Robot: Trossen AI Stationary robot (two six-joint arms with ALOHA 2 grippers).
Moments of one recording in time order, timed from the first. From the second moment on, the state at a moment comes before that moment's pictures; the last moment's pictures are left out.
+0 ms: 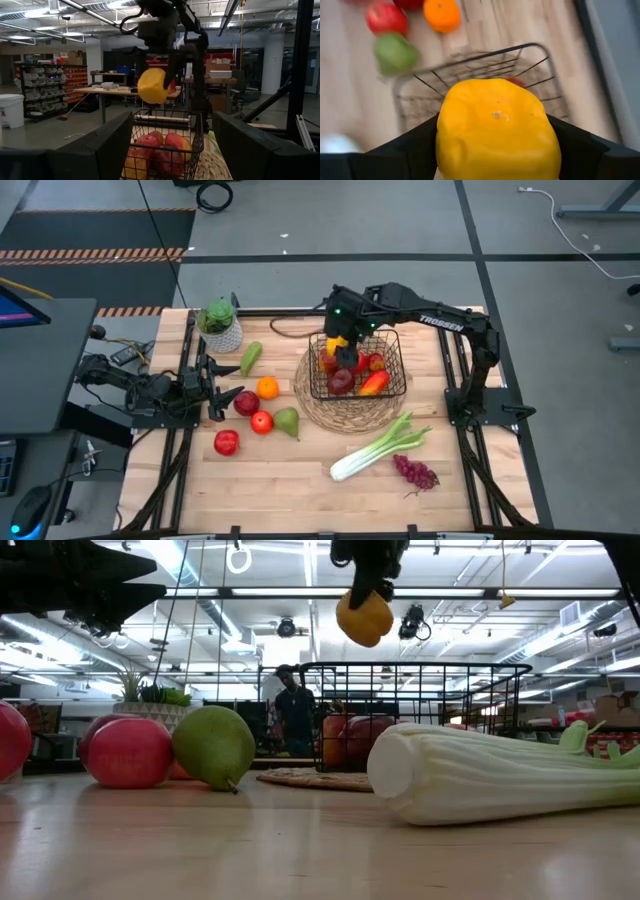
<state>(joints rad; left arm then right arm) -0.36 0.14 0.01 0.45 -0.63 0.15 -0.25 1.83 2.02 -1.27 0.00 -0.06</state>
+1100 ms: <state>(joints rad) -0.36 0.14 0.01 0.45 -0.63 0.15 -0.22 1.85 1.93 -1.46 0.24 -0.44</state>
